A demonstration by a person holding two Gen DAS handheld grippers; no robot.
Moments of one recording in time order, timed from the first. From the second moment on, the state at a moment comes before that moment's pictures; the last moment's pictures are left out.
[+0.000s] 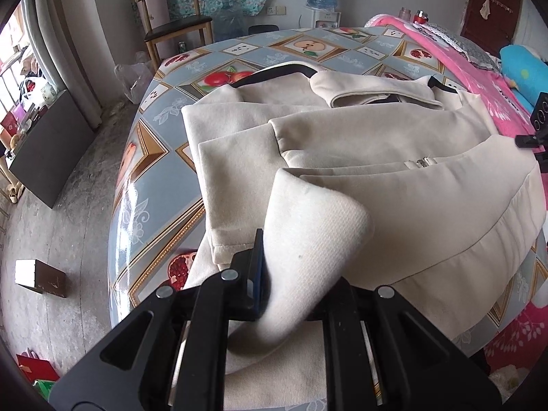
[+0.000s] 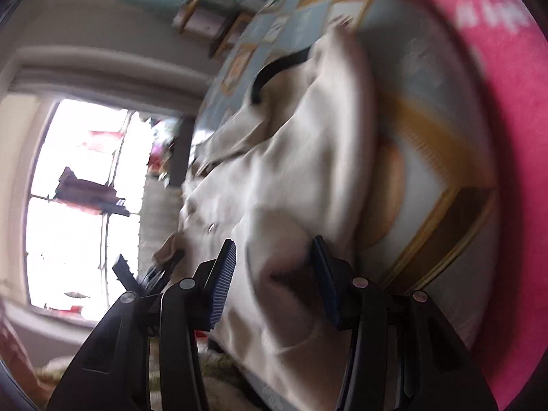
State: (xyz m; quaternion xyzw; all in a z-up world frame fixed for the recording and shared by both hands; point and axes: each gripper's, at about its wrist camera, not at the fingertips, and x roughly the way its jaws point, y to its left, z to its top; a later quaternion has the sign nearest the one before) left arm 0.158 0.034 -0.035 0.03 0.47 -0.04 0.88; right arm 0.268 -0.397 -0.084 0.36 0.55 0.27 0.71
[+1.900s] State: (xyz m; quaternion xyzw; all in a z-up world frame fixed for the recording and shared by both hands) left arm 0.163 0.039 -0.029 0.02 0.49 -0.05 0.87; right arm 0.195 -0.248 -0.026 -0.16 0.50 0.03 0.85
